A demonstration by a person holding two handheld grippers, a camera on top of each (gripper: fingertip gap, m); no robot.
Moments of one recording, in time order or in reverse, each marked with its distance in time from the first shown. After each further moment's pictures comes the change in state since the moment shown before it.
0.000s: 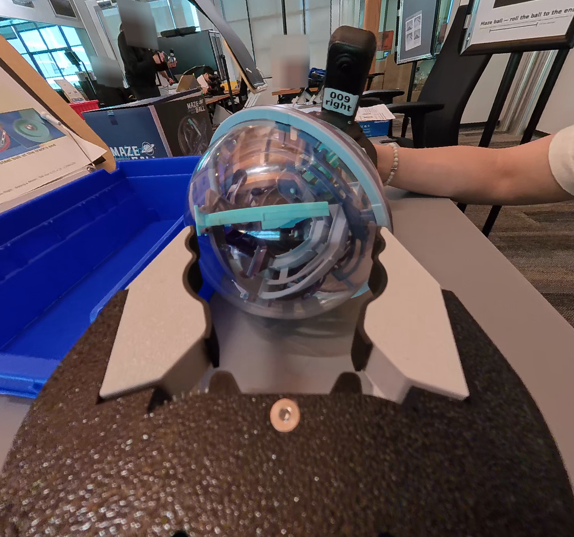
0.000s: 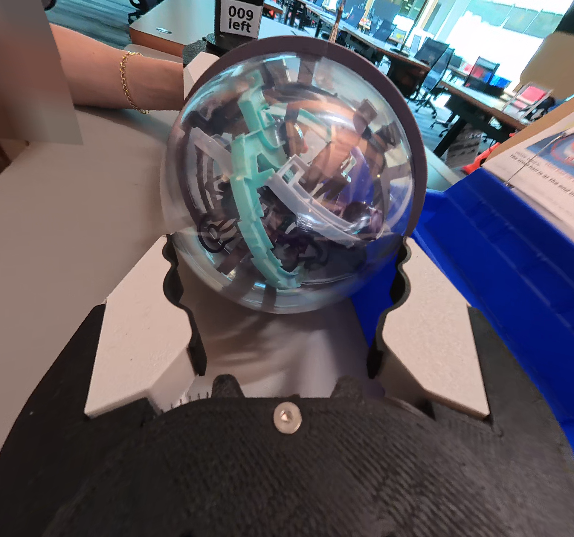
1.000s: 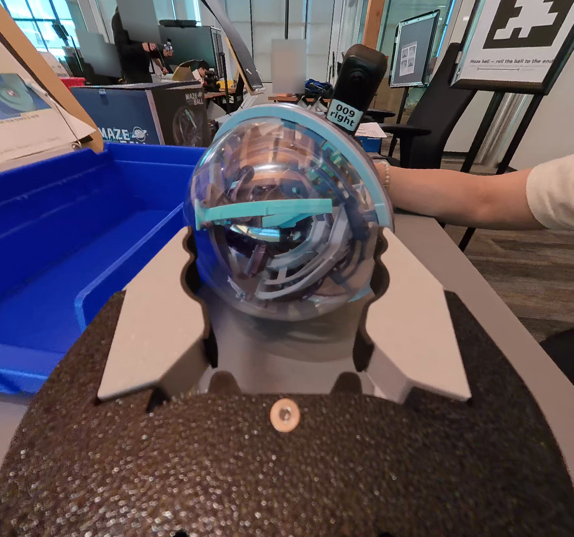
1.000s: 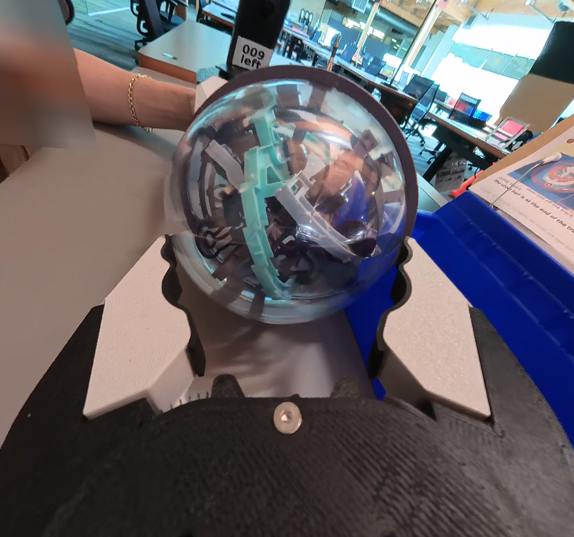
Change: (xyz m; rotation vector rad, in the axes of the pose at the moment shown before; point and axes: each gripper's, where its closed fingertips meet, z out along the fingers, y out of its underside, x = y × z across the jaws) left arm -0.002 0.001 0.001 0.021 0.016 -0.121; right arm 0.000 -0.009 -0.002 0.078 0.010 -0.031
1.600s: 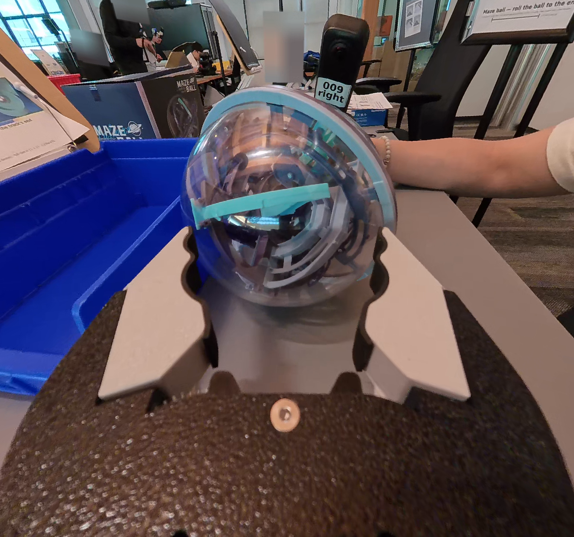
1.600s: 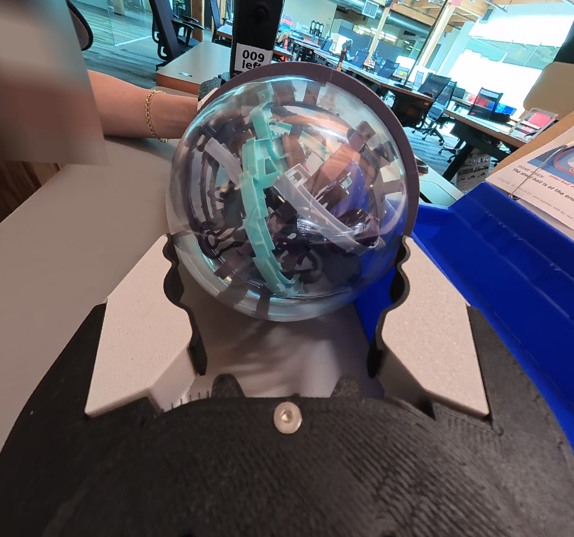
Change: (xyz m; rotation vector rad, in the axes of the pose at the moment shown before) left arm 0.003 0.008 0.002 -0.068 0.000 0.081; right arm 0.000 0.003 -0.006 0.028 -0.046 0.066
